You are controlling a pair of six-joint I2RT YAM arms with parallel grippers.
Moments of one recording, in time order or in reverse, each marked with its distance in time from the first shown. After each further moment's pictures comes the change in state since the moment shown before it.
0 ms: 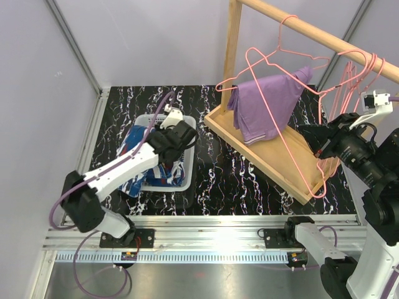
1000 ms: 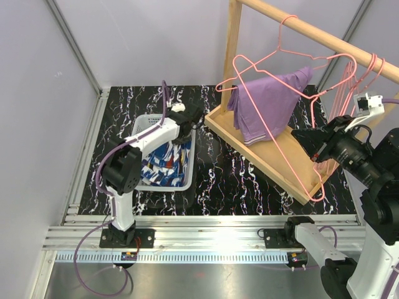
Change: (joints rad) left arm 0.166 0.527 0.339 0.001 0.498 -0.394; right arm 0.006 -0.019 -0.043 0.007 -0.085 0.015
